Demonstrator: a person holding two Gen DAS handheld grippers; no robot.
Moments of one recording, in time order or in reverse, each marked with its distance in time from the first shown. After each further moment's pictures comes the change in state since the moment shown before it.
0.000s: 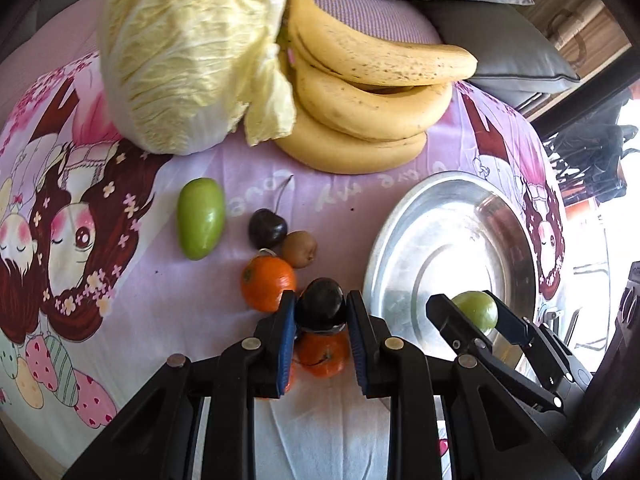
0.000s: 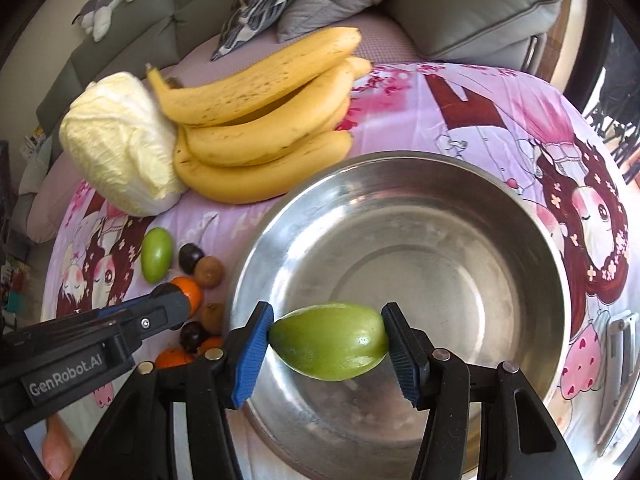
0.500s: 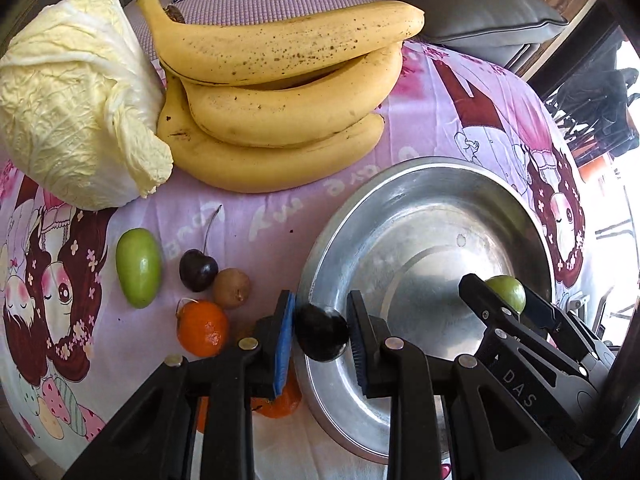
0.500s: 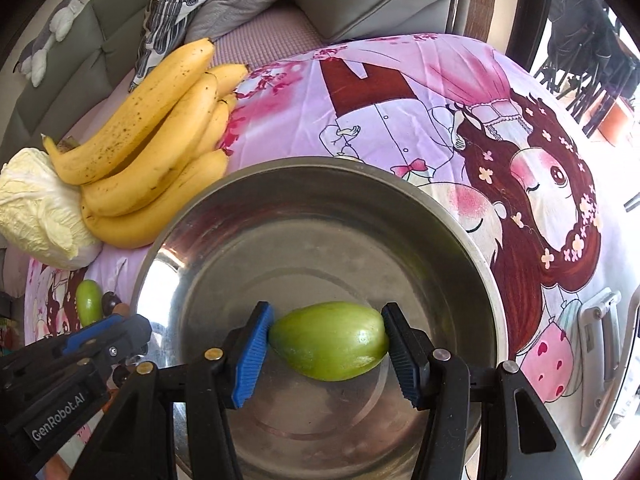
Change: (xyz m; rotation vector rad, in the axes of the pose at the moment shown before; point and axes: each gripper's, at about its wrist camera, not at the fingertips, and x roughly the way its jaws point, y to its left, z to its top) left arm 0.026 -0.057 0.009 0.135 0.014 0.097; right arm 0.016 -0.068 0.013 0.162 0.025 -0.091
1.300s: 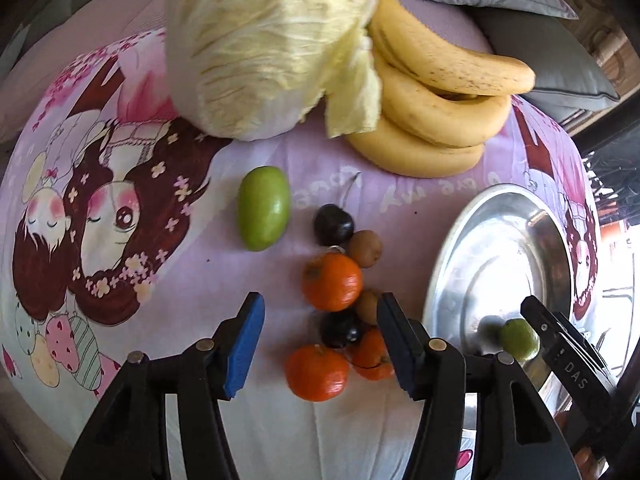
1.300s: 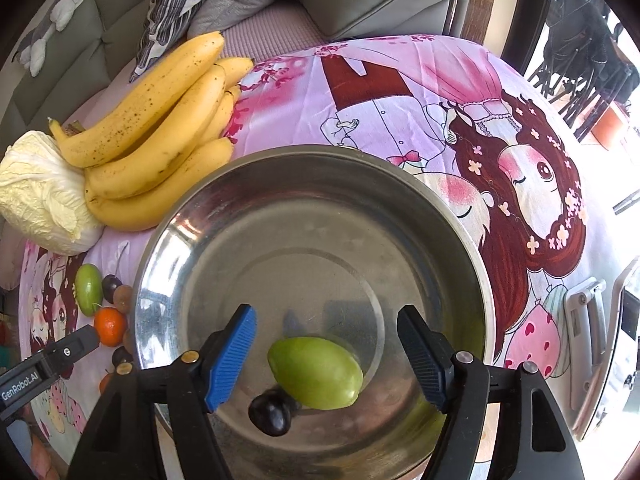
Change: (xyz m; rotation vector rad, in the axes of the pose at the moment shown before) left arm -0.022 0.094 -0.044 -0.265 0.007 0.033; right arm -0.015 0.012 -0.013 -0.032 0.013 -0.038
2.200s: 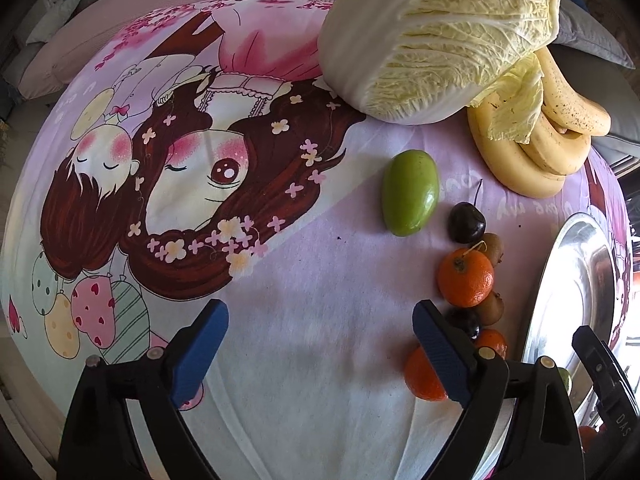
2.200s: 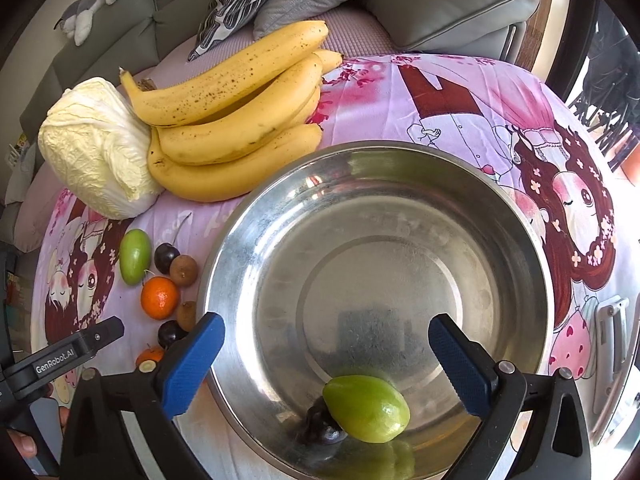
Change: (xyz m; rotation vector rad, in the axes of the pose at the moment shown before) left arm 0.012 0.060 -0.013 -0.128 -0.032 0.099; right arm -0.007 0.052 -0.011 -0.114 -0.023 0.082
